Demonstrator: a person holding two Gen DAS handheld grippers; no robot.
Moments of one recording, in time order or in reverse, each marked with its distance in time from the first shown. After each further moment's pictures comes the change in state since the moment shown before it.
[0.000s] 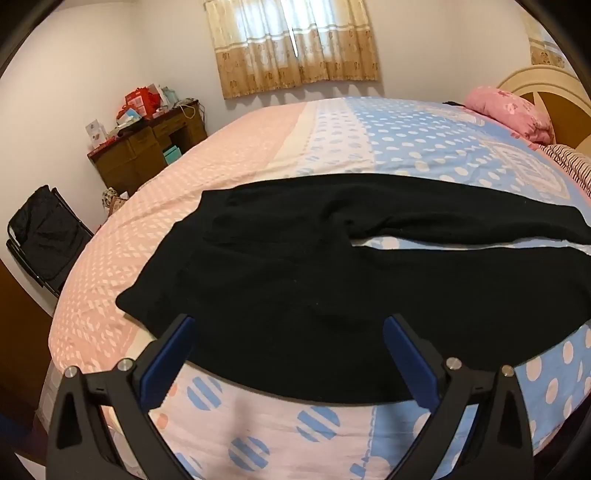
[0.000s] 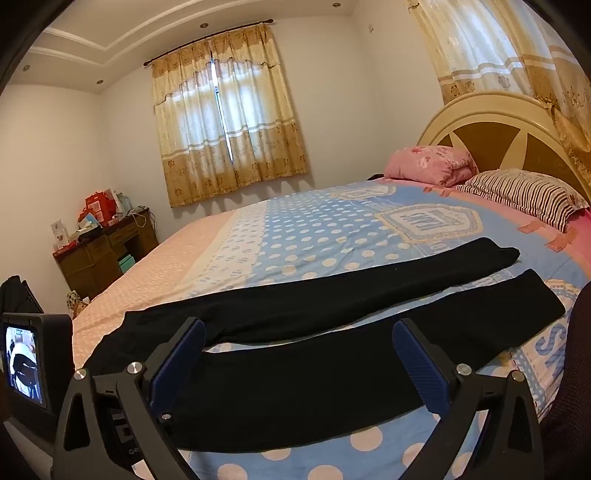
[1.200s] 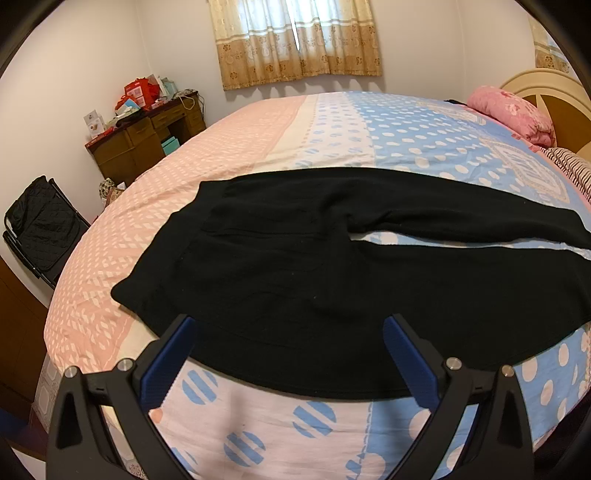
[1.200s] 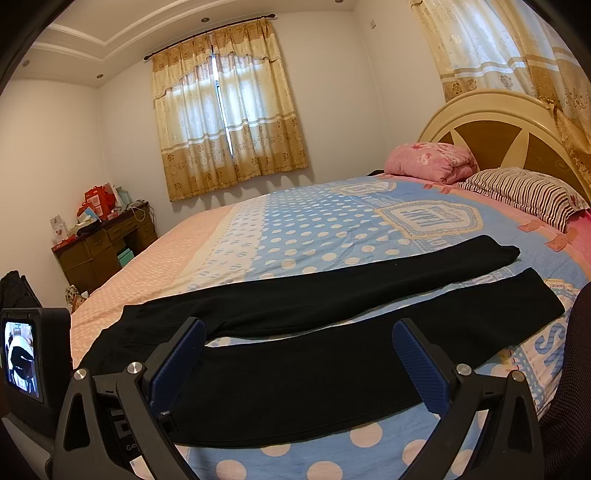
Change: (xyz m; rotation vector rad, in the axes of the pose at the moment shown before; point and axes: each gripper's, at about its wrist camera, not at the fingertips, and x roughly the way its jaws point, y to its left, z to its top) left arm 0.002 0.001 -0.001 -0.016 0.028 -0.010; right arm 0.005 0.001 -0.003 -0.008 0.028 -0.001
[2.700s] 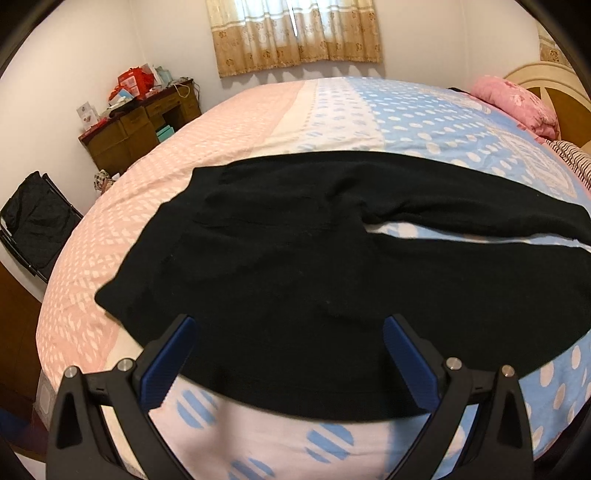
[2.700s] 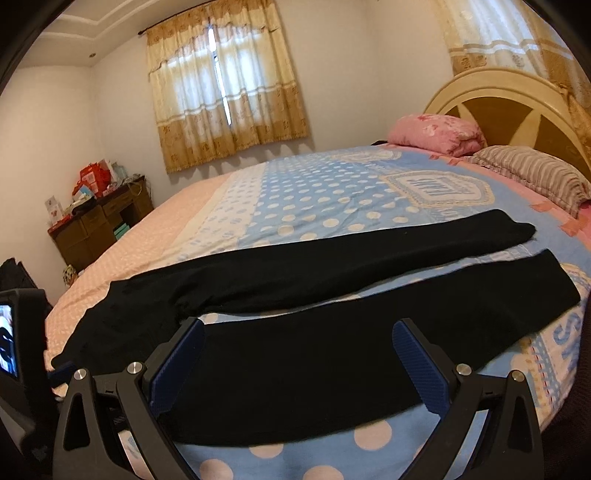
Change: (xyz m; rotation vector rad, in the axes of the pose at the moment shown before) left arm 0.031 0.011 0.008 0.008 0.052 -0.008; right arm 0.049 -0.003 -0.006 -0.017 0.135 0.011
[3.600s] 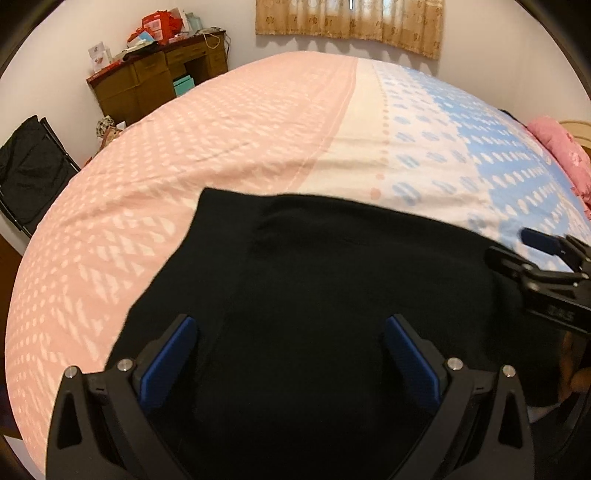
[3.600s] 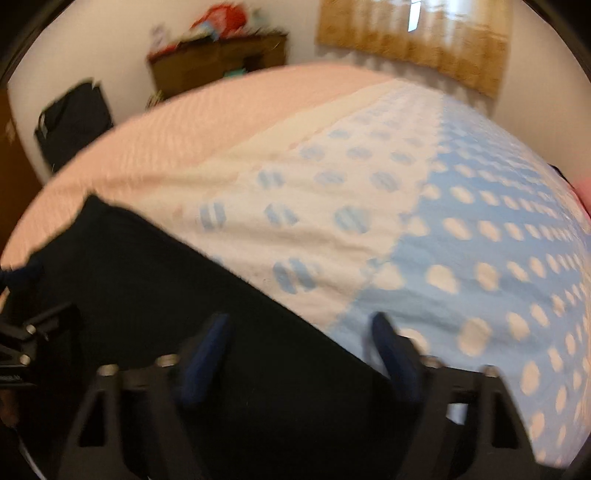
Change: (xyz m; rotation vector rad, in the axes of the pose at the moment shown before) left arm 0.142 0.065 0.110 -0.195 0.162 -0.017; right arm 0.318 0.139 0.091 -0.617 0.474 0.369
